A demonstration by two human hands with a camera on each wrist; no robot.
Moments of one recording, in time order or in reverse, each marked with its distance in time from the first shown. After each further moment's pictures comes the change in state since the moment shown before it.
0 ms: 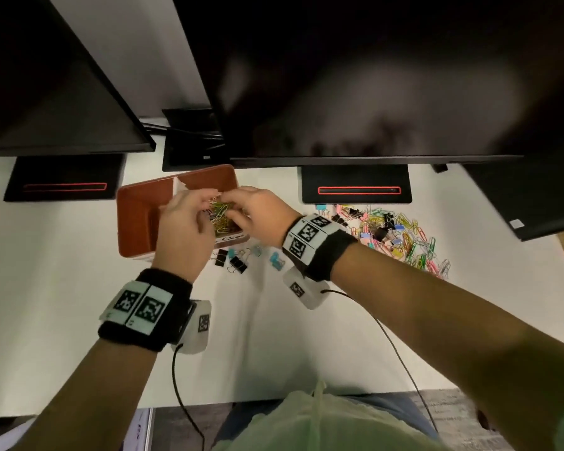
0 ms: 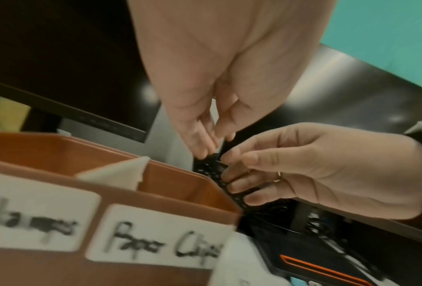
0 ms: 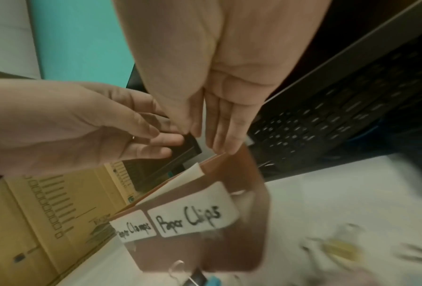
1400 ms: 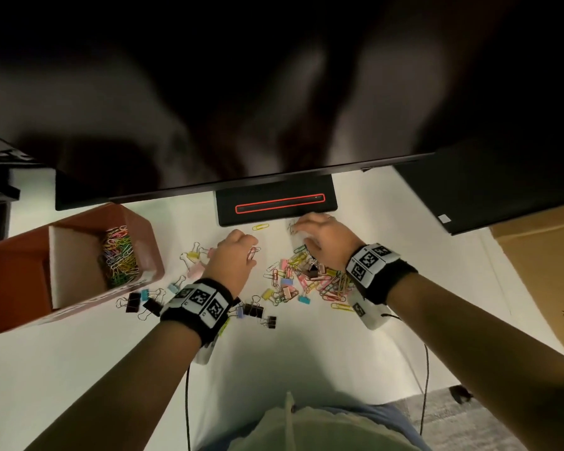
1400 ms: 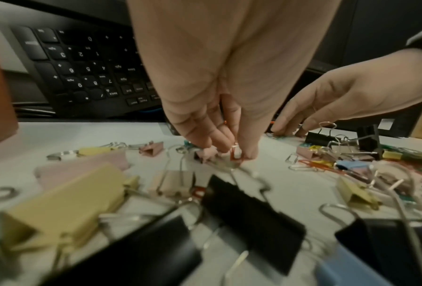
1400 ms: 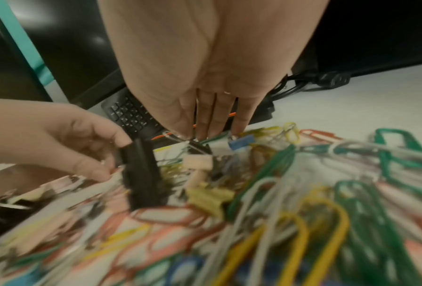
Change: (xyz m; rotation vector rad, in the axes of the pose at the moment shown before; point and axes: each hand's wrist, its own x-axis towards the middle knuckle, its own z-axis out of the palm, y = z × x) left_hand 0.022 0.058 0.198 0.287 -0.594 0.080; right_hand -0.142 0.202 -0.087 -0.159 -0.041 0.313
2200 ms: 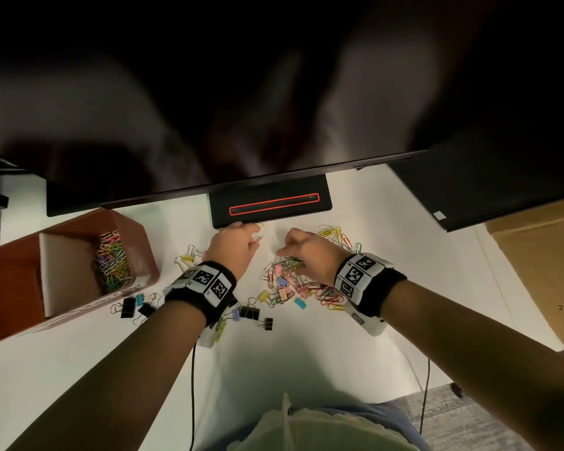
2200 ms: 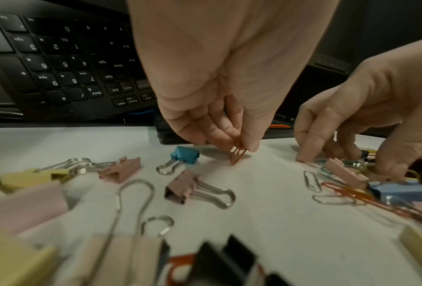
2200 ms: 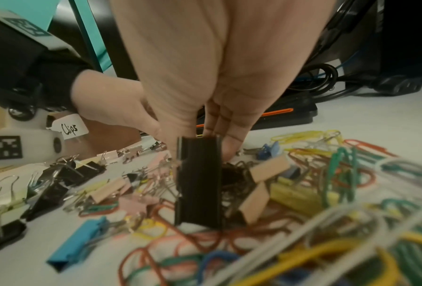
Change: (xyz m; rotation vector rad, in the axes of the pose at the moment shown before) left_hand 0.029 0.008 -0.004 0.023 0.024 0.039; right_hand -0.006 -0.020 0.010 -0.082 -0.223 -0.039
